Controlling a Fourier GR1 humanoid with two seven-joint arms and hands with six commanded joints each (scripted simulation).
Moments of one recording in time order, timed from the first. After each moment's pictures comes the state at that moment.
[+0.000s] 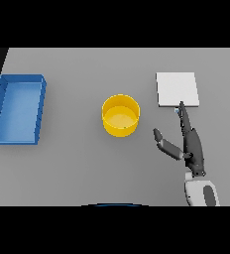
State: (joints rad) left arm -1.52 0.55 -0.69 -0.30 -0.50 -0.09 0.05; right arm 0.09 -0.02 0.12 -1.65 0.23 -0.08 -0.13
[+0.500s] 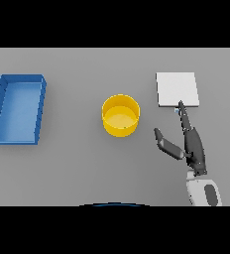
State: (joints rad) left arm -1.07 0.74 -0.48 -0.60 -0.07 0.21 0.29; right arm 0.08 -0.05 0.13 -1.65 0.26 -0.07 -0.13
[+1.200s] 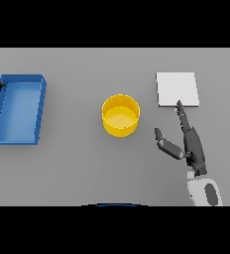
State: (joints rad) left arm -0.61 0.83 -0.56 -1.09 0.11 0.50 0.56; right arm 0.07 -0.06 0.13 -1.65 0.27 -0.06 -0.13
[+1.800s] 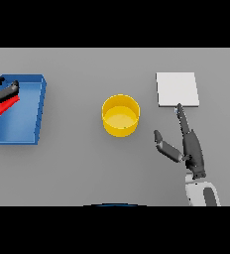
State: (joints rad) left arm -0.58 0.92 -0.63 -1.18 0.23 0.22 0.56; right arm 0.10 -0.05 0.14 -1.67 0.28 -0.08 -0.13
